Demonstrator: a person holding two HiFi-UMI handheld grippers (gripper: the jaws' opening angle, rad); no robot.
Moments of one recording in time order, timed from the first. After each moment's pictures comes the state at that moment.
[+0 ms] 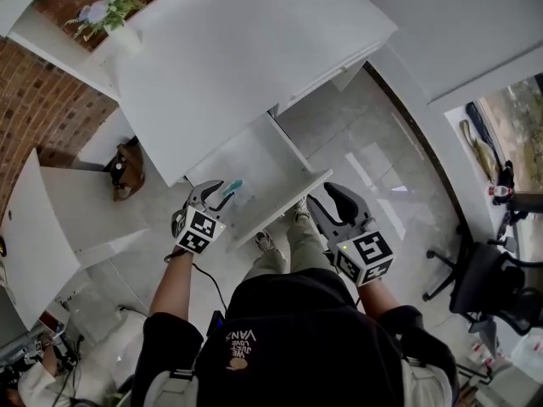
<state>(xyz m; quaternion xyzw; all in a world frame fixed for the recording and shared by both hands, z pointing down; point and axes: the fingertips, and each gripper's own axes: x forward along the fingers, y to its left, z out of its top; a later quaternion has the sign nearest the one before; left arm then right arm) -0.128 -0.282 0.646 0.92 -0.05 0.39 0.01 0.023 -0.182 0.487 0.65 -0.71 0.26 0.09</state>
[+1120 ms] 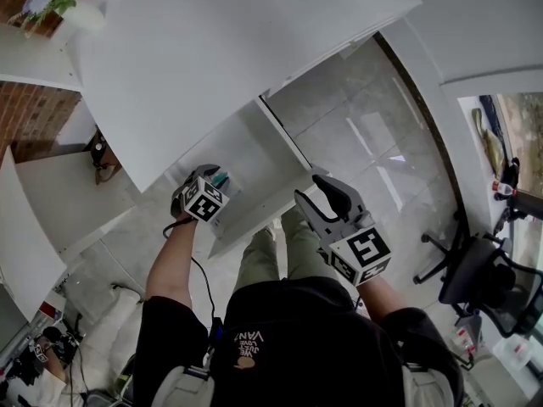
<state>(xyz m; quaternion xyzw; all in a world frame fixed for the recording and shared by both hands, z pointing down) -0.098 -0.309 0.839 0.83 0.00 0.56 0.06 0.056 -0.234 0.573 0.59 -0.73 0.33 0.12</state>
